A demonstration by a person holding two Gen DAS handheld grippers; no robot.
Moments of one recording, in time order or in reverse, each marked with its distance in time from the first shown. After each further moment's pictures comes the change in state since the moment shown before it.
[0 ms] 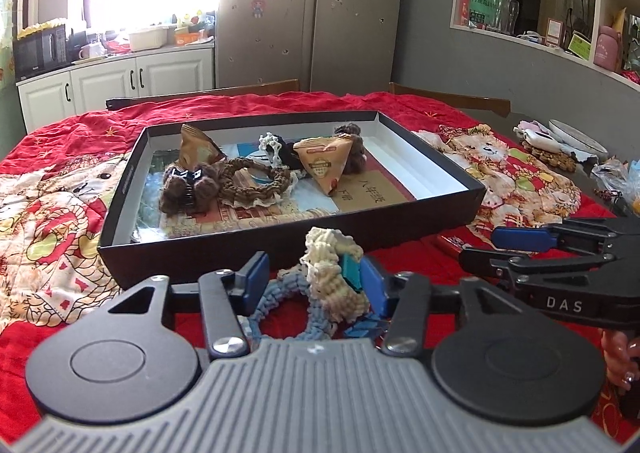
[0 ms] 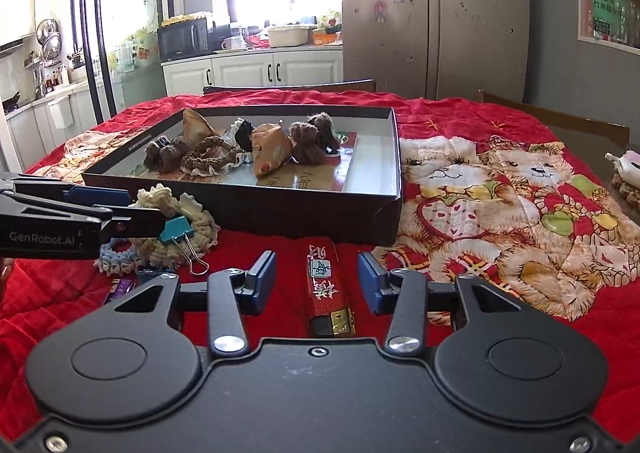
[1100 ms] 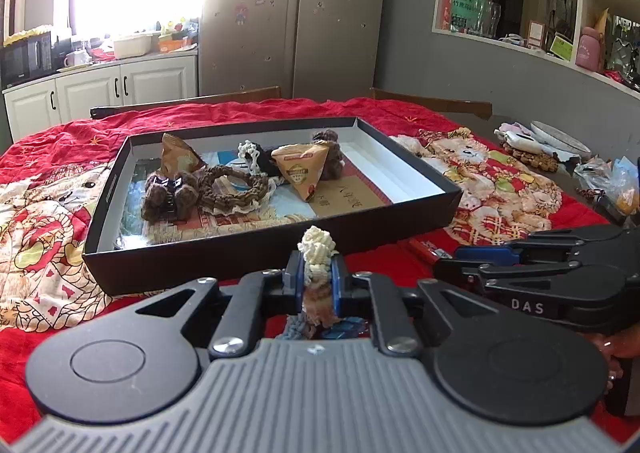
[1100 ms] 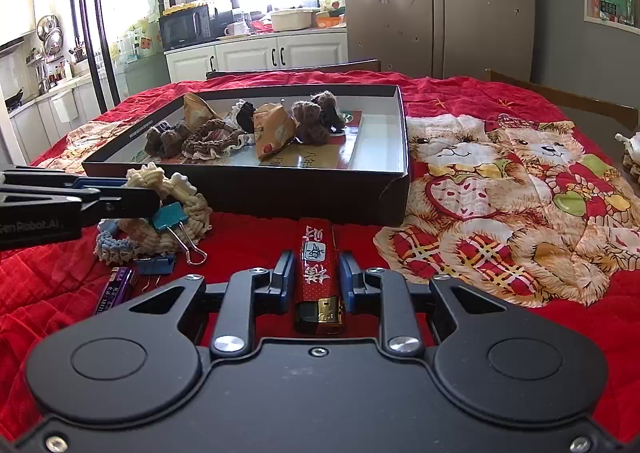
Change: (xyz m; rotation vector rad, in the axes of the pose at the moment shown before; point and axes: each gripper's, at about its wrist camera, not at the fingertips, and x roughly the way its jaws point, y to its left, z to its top) left arm -0.008 -0.007 0.001 0.018 -0.025 -0.050; right arm 0.009 -0.003 -0.004 0.017 0.048 0.026
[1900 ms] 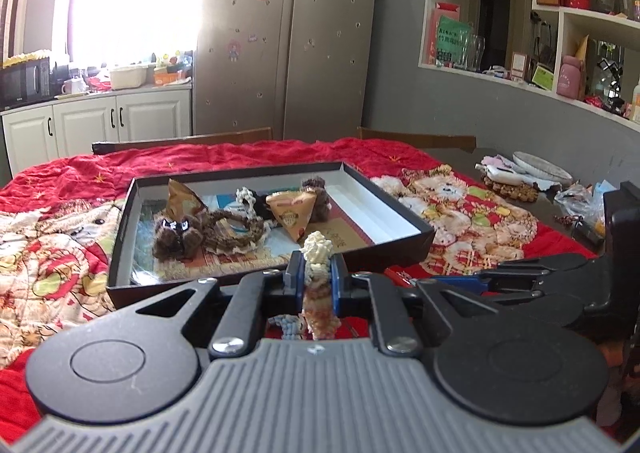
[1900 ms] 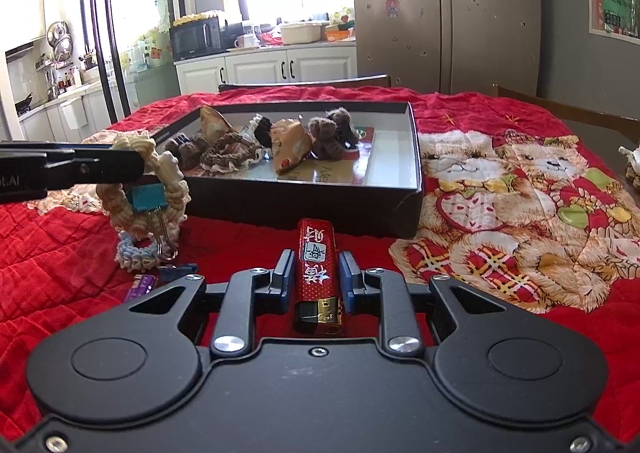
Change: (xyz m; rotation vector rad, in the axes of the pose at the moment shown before) left arm -0.042 -0.001 0.013 0.005 -0.107 -0.029; right arm -0.013 0.008 0.001 -0.015 -0.048 0.025
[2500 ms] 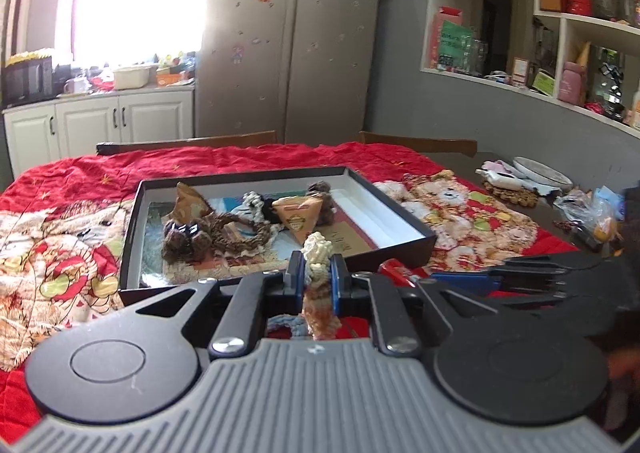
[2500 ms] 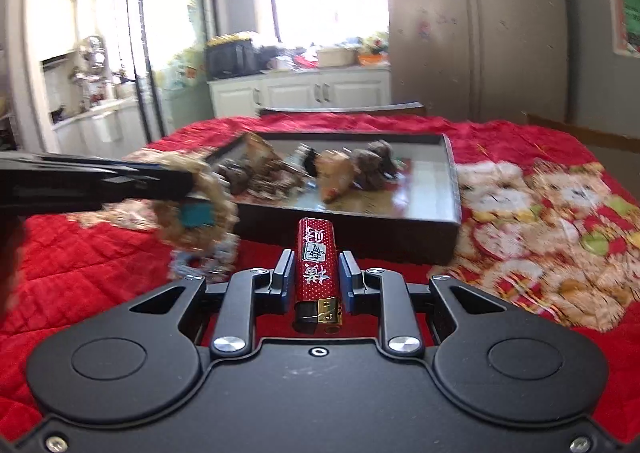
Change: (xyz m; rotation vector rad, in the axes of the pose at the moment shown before) left arm -0.002 0.008 0.002 -0.016 0.004 0.011; right arm -0.024 0.016 0.006 -0.040 -0.078 0.119
